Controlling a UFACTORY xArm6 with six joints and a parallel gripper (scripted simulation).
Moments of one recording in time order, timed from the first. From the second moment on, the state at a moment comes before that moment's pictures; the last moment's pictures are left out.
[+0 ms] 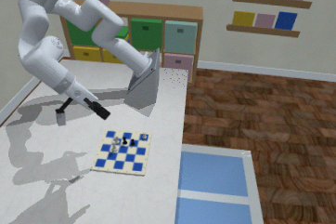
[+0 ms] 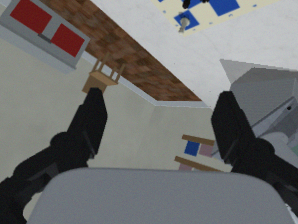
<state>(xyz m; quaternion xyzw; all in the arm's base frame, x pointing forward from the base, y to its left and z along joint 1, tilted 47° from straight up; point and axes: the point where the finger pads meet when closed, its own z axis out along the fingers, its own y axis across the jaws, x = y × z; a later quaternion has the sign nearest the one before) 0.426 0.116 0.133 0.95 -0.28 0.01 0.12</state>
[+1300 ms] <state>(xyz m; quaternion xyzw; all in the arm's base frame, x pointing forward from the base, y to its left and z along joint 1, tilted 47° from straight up) 0.421 -0.012 0.244 0.99 0.15 -0.04 -0.05</state>
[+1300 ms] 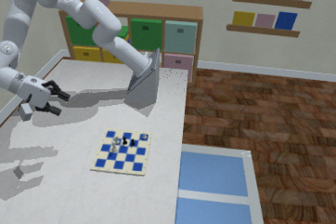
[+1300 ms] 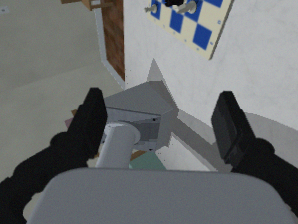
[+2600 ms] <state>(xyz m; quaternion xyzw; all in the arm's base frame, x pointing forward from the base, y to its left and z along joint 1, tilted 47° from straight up) 0.492 -0.068 0.206 0.70 0.65 0.08 -0.29</state>
